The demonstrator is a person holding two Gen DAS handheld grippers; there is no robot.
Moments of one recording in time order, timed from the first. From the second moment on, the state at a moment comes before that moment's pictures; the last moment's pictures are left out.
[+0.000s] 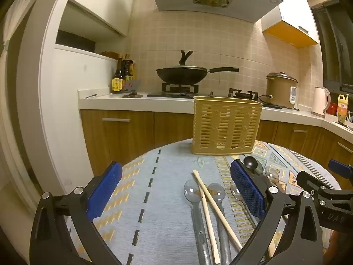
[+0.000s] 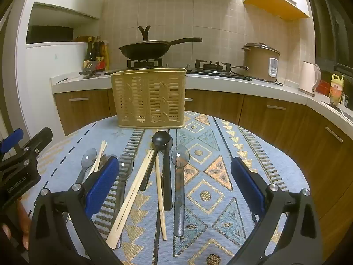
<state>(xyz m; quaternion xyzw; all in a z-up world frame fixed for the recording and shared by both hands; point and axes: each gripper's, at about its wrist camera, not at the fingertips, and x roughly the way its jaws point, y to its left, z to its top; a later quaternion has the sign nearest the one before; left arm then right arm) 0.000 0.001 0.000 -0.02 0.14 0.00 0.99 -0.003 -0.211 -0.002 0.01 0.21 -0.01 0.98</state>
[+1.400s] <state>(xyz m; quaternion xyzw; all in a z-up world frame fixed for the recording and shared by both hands) 0.001 0.004 0.000 -0.03 0.14 0.00 0.99 0.000 -0.215 -0.003 0.02 0.21 0.00 0.98</state>
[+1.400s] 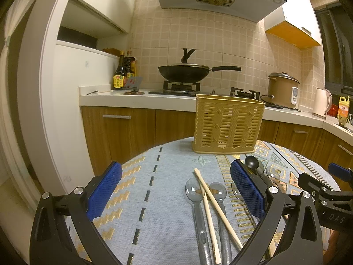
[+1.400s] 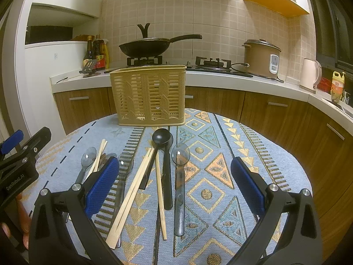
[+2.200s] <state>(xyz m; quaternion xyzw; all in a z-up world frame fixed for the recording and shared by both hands) 0.056 0.045 -0.033 -0.08 0.36 -0.10 0.92 0.018 -0.216 -0.011 0.02 0.29 0.00 0.96</state>
